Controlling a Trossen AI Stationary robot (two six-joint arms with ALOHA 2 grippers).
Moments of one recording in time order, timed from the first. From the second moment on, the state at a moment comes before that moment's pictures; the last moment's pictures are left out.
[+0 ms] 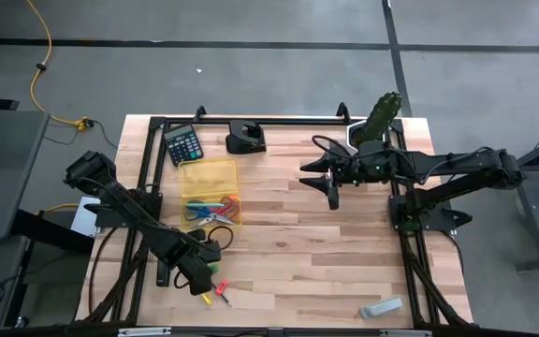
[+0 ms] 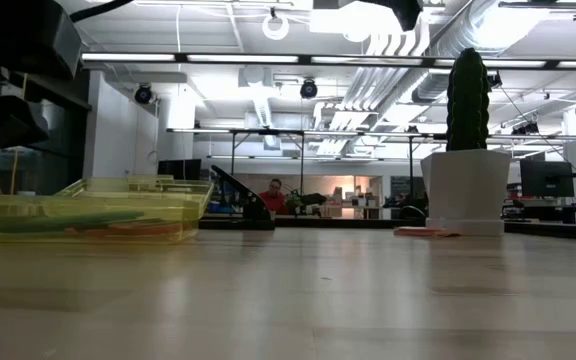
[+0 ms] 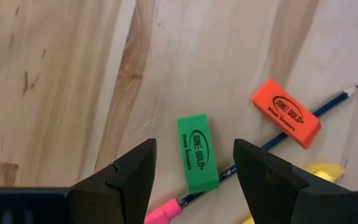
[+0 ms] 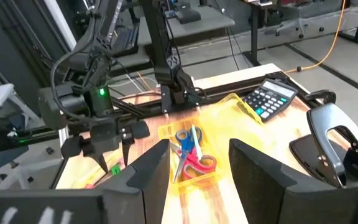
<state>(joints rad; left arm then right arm) -0.59 1.56 0.83 -0.52 -0.16 -0.94 0.01 1.10 0.97 -0.10 0.06 0.20</state>
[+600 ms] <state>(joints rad) -0.63 1.56 0.83 -0.52 -0.20 -1.06 0.01 1.10 0.97 -0.12 0.06 0.20</state>
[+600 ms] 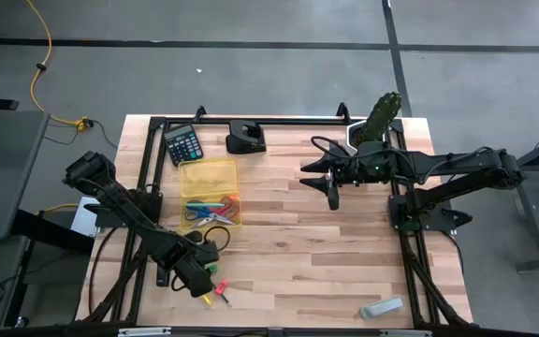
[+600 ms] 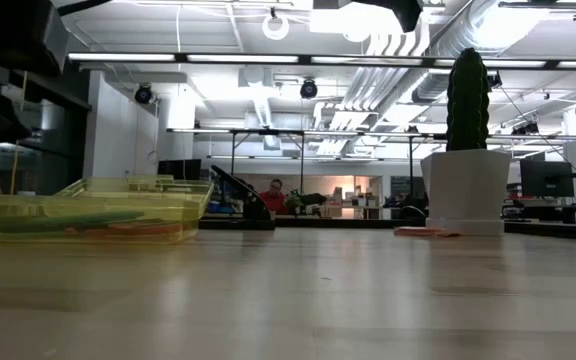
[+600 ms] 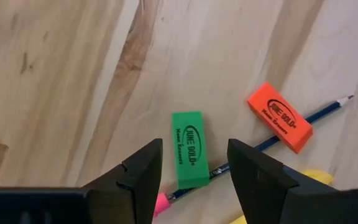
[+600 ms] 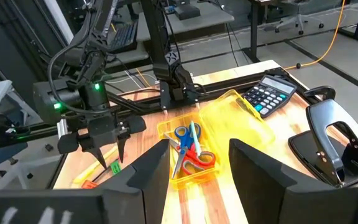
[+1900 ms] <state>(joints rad) -0.63 1.70 0.83 -0.51 -0.21 -0.96 0.01 1.10 0.97 -0.12 0.06 0.20</state>
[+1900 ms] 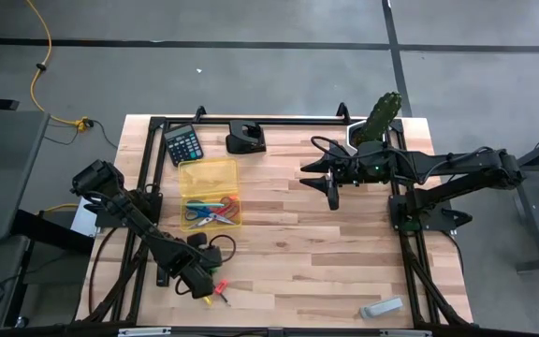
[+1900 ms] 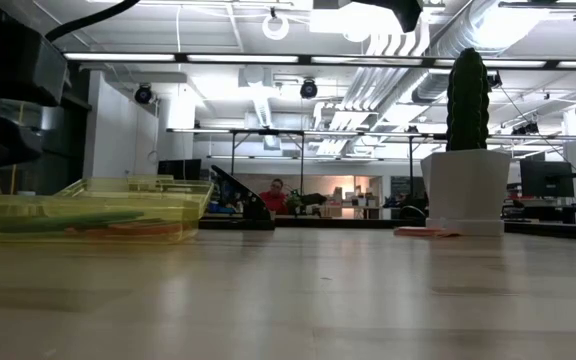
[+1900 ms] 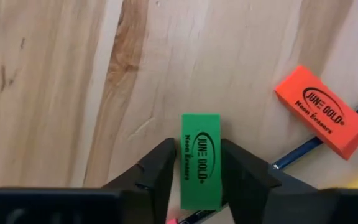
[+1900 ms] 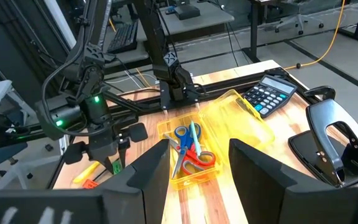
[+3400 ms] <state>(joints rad) -0.10 0.83 0.61 0.45 -0.33 -0.16 0.01 1.10 0.97 0.06 0.04 0.21</state>
